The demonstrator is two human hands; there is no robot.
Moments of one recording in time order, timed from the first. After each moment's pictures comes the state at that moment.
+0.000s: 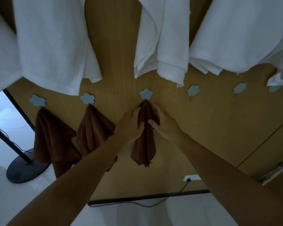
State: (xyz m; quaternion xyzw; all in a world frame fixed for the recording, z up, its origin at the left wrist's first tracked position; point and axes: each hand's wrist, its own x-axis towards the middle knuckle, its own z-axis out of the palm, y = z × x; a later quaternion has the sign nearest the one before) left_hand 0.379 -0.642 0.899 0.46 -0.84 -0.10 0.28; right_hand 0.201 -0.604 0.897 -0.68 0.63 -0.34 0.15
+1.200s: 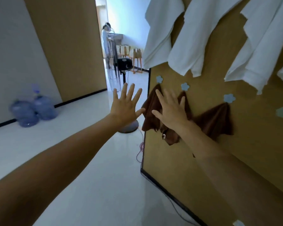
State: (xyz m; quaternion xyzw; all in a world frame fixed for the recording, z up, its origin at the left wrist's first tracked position) left_hand 0.566 -0.346 0.991 0.77 -0.58 0.25 0.00; right_hand 0.393 -0.441 0.986 -0.90 0.39 -0.19 -0.07
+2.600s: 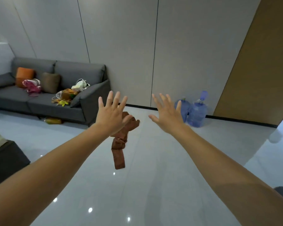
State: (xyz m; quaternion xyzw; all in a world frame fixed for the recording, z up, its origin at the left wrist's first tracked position) left_hand 1.155 0.229 0.975 0.97 -0.07 0.19 -0.12; right_hand 1.172 0.005 0.969 -0.98 -0.13 -0.16 0.05
